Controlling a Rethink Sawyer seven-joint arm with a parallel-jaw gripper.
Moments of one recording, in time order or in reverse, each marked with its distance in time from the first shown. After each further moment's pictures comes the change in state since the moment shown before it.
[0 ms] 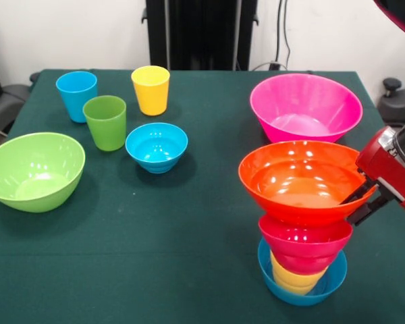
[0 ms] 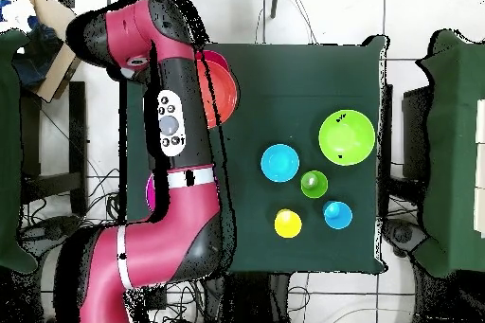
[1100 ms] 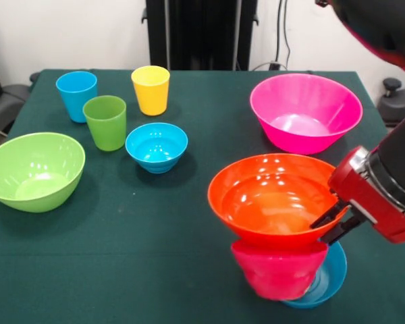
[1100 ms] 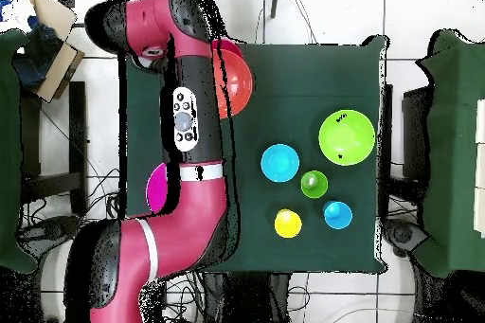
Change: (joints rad) arm -0.078 -0.079 0.467 -0.005 -0.494 0.055 -0.139
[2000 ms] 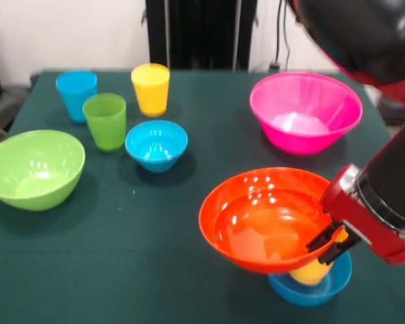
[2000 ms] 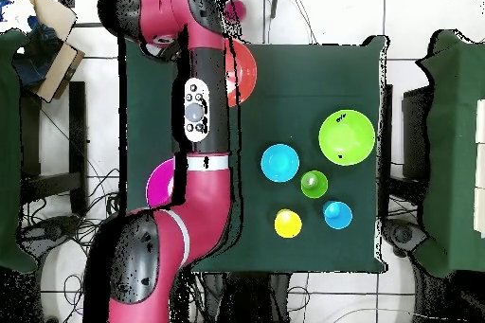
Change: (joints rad) arm -0.103 -0.057 0.378 0.058 -0.316 0.002 -0.039
